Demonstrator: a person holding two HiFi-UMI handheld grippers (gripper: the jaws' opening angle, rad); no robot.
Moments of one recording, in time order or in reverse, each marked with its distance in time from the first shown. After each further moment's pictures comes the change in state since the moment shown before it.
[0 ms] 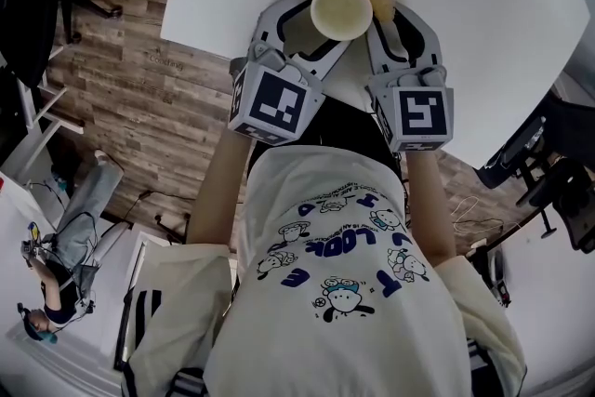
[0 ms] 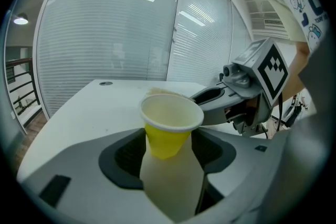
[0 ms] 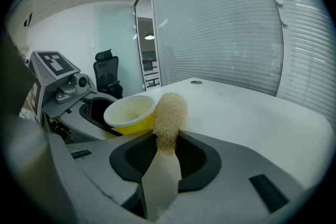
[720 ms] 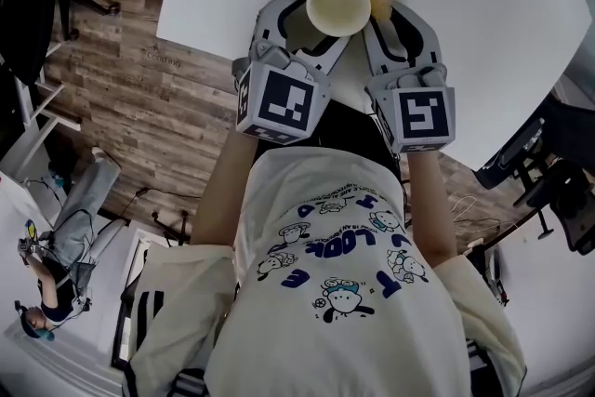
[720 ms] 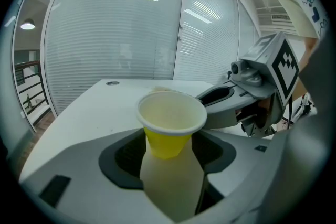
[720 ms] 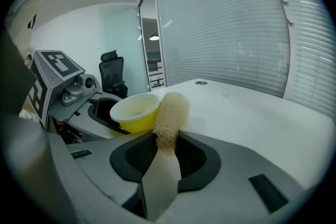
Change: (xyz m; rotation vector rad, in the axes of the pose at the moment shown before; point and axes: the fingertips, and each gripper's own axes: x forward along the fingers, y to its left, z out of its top) left arm 0.006 0.006 0.003 -0.018 0.010 0.086; right arm 0.000 0.004 0.001 -0.035 -0.003 0.055
